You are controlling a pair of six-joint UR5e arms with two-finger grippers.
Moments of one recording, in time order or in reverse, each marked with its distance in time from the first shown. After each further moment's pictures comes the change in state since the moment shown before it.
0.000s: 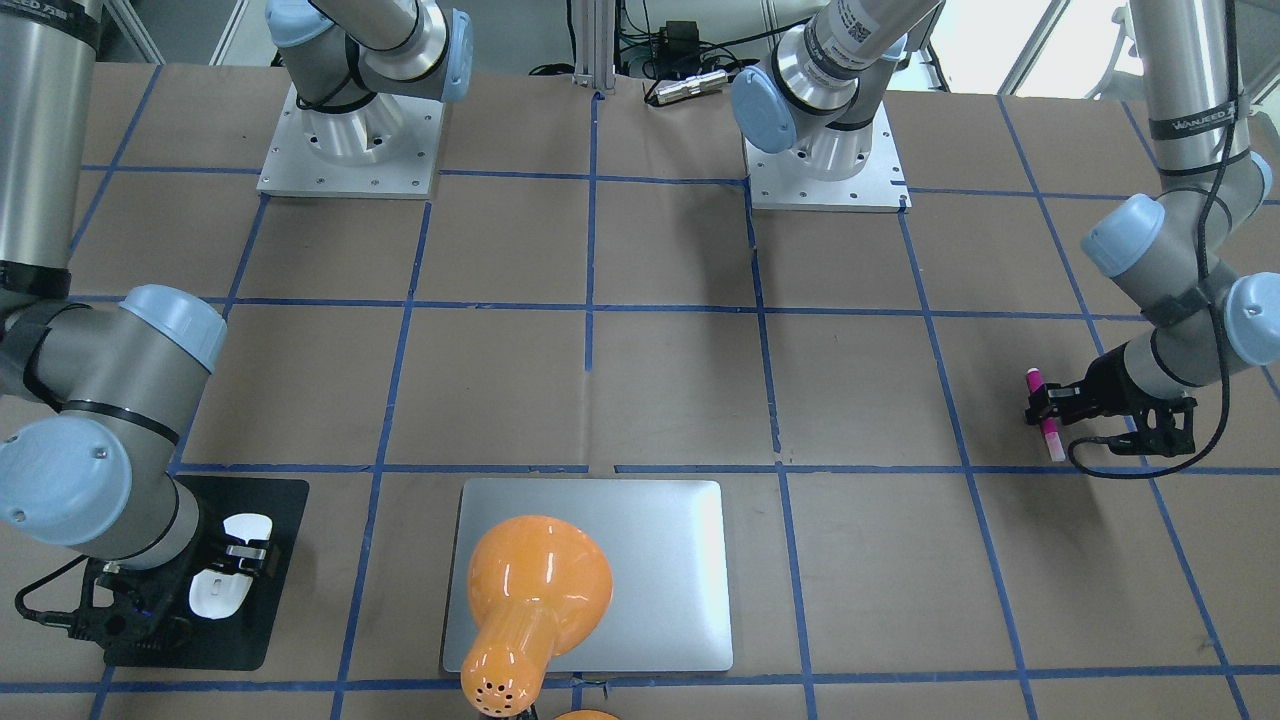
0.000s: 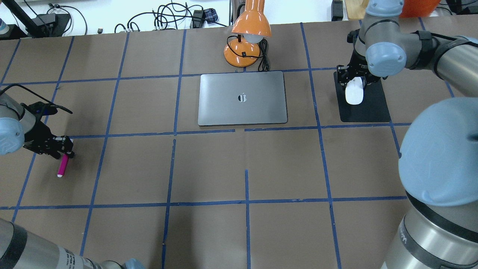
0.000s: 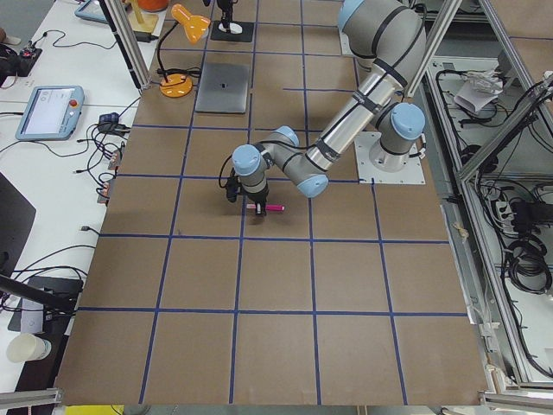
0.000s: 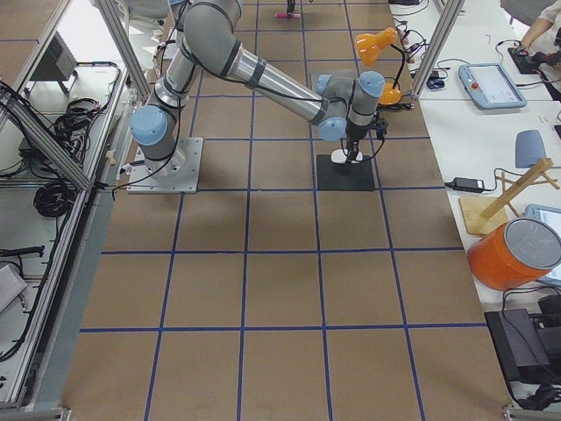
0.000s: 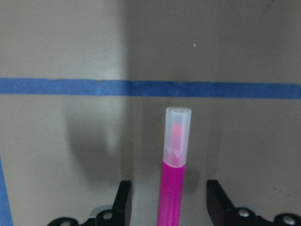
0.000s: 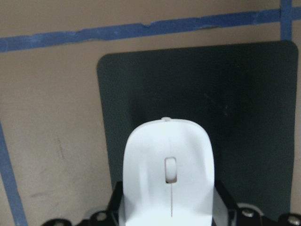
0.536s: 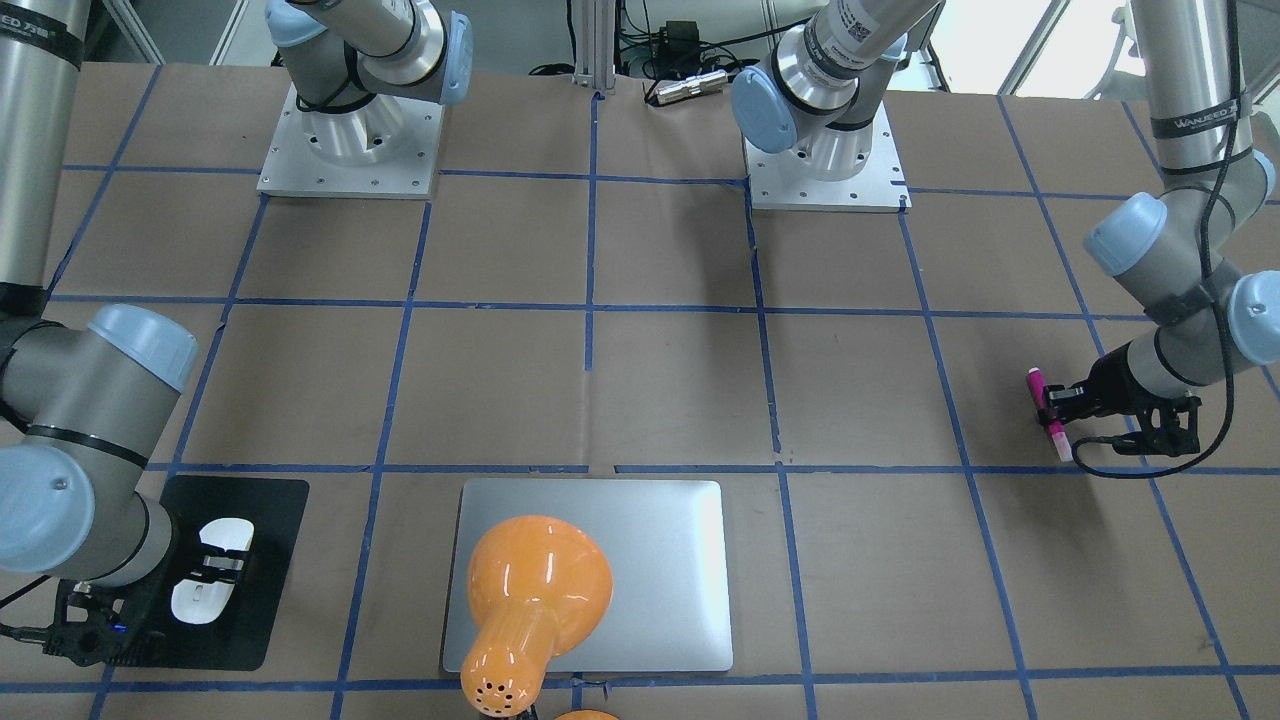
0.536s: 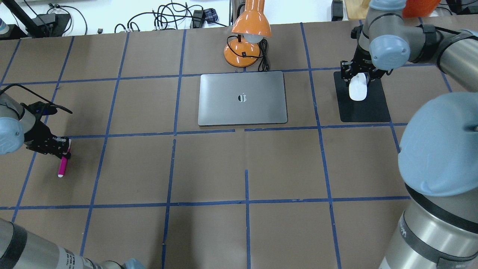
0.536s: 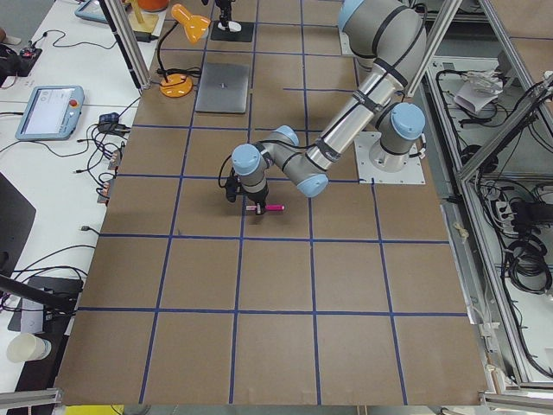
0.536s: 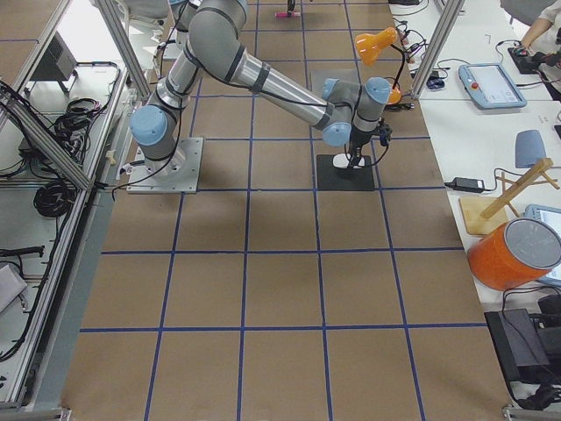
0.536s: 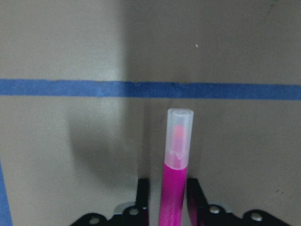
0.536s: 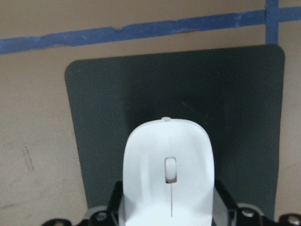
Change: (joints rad) left arm -0.003 0.013 0.008 -0.002 0.005 0.001; right arm -0.029 0.032 -0.038 0.054 0.001 -0.028
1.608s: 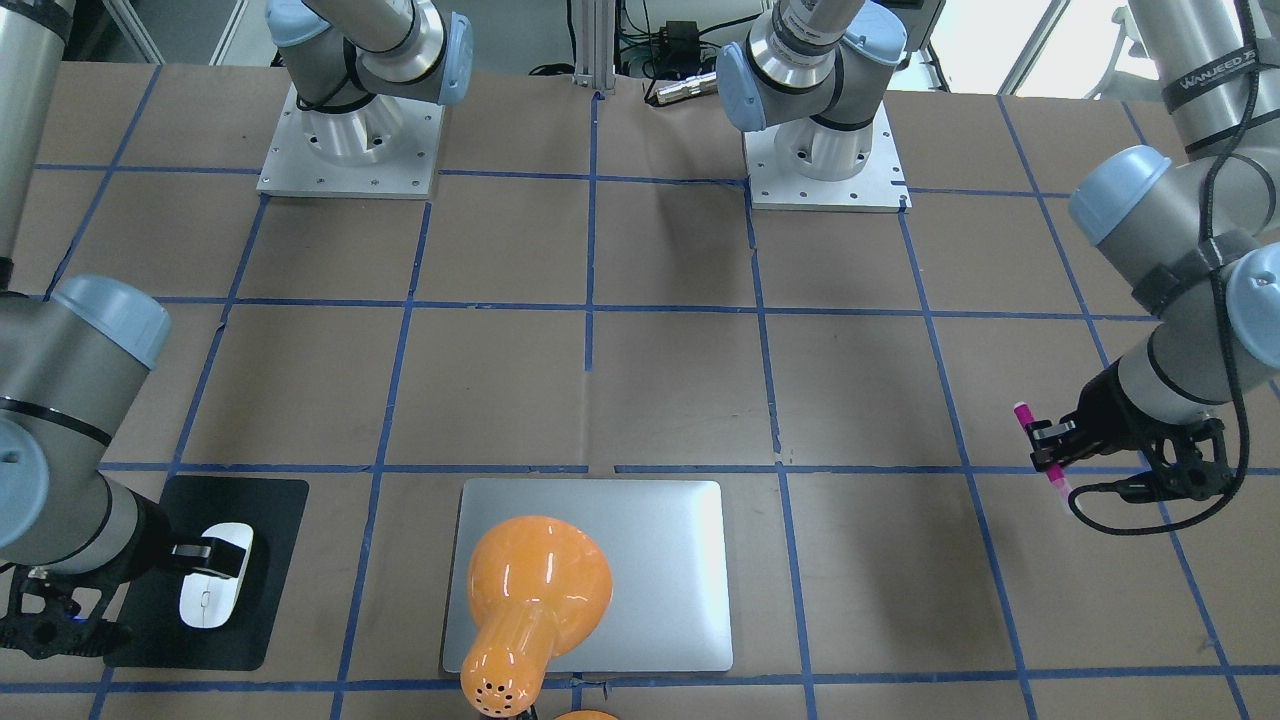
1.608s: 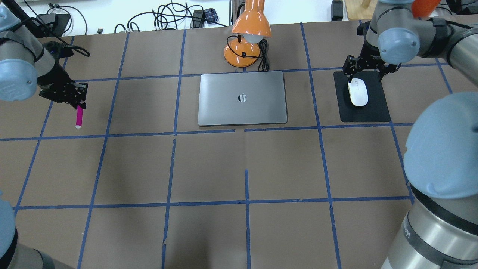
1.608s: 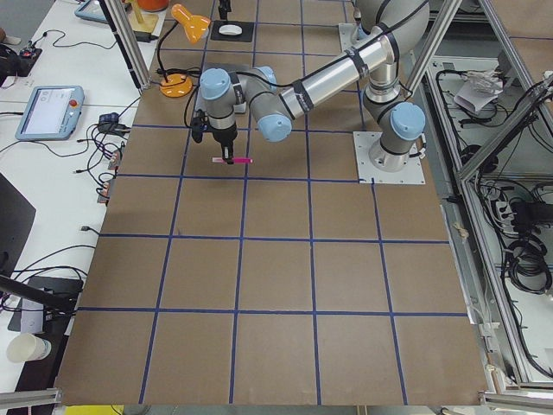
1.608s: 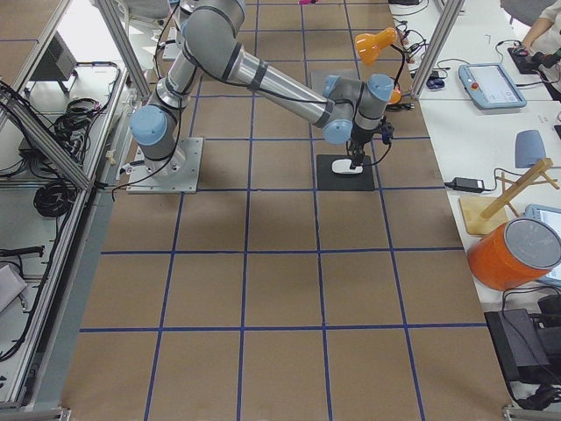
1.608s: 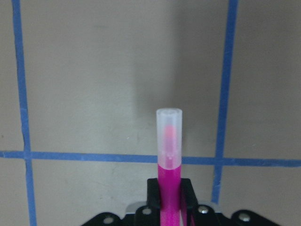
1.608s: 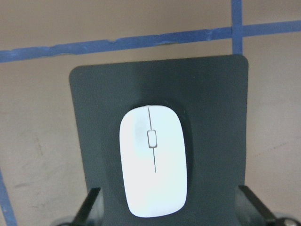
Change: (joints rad) left arm -0.293 0.081 0.233 -0.201 -0.008 -0.384; right arm -0.005 -0.078 -0.034 0.084 -0.005 -0.019
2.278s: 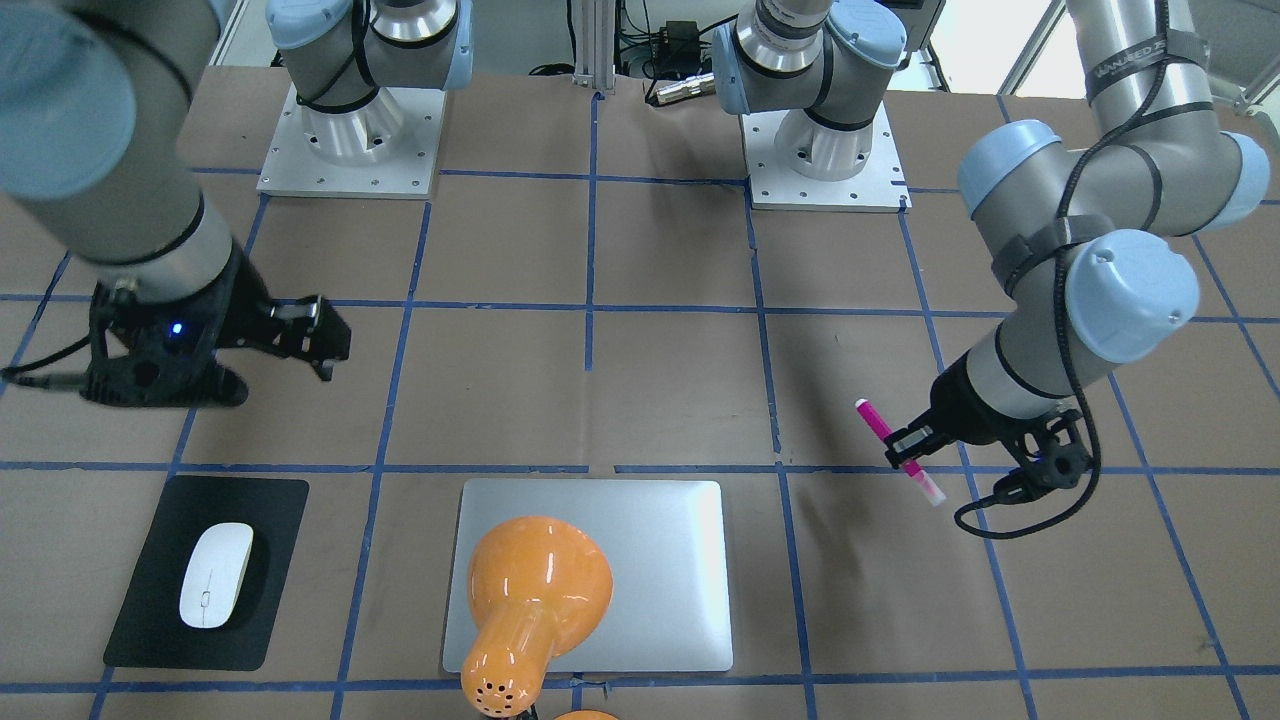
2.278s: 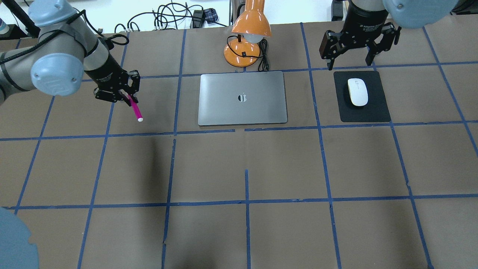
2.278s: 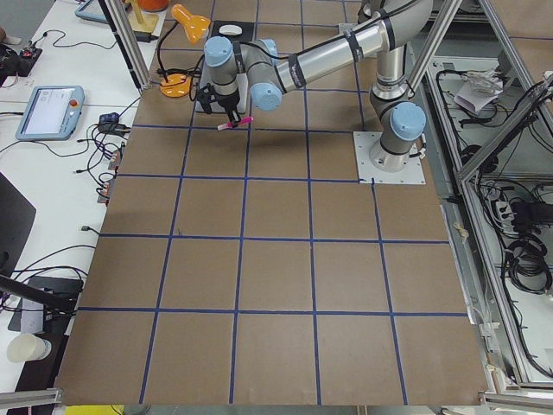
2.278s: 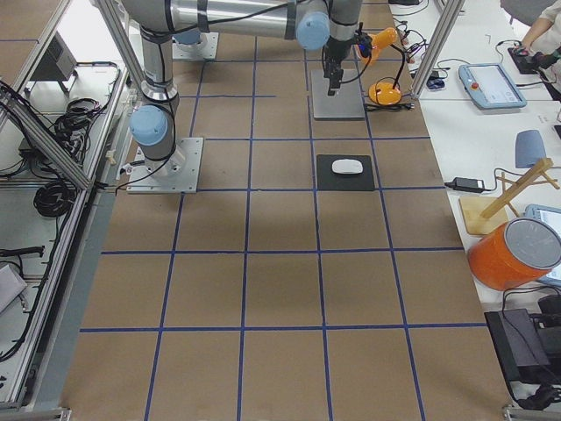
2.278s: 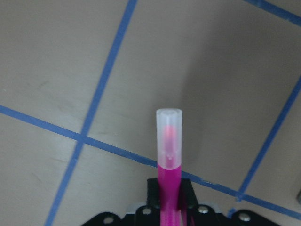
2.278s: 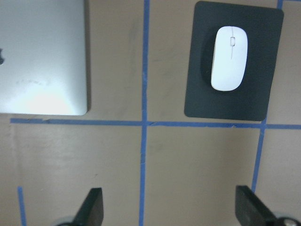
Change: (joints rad) left arm -0.223 0.022 -0.007 -0.063 -0.128 -0.590; right arm 0.203 -0.369 0.002 0.371 0.063 0.050
